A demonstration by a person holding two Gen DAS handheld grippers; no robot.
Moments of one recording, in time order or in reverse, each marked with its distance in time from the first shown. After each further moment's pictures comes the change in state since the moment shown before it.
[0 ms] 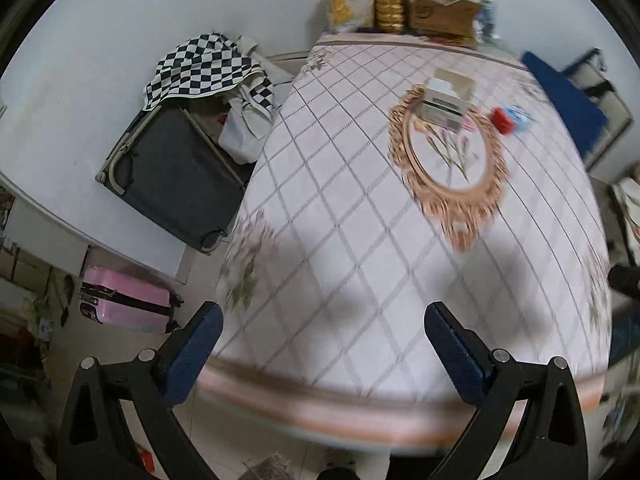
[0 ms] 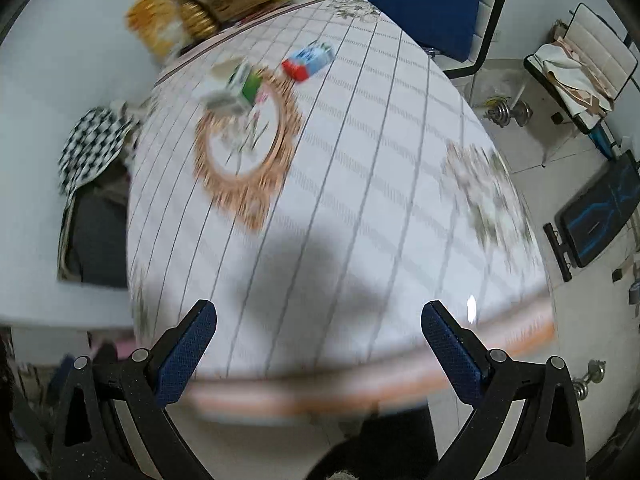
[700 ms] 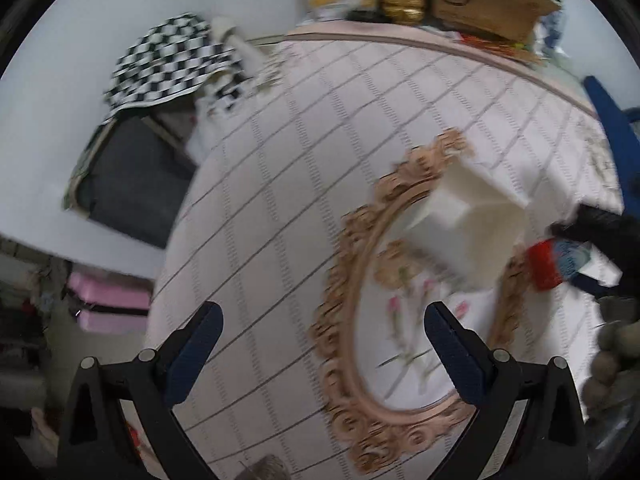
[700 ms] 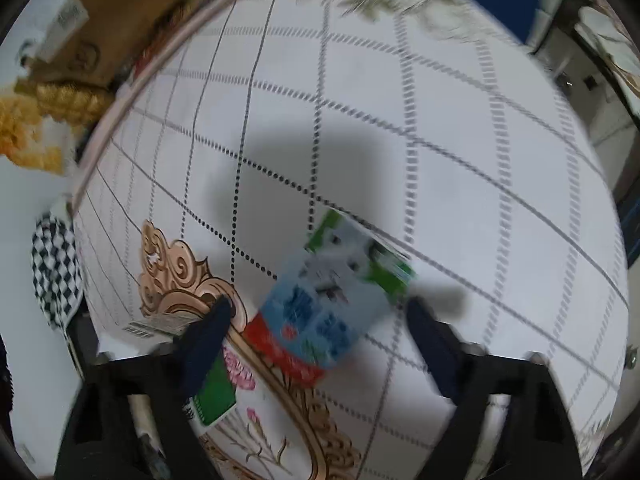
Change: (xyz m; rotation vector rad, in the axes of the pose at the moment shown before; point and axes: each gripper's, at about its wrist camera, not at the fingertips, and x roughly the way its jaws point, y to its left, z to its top) left arm 0.137 -0.121 0.237 -0.069 0.148 0.021; right arm 0.254 0.029 0.355 0.185 0.194 0.060
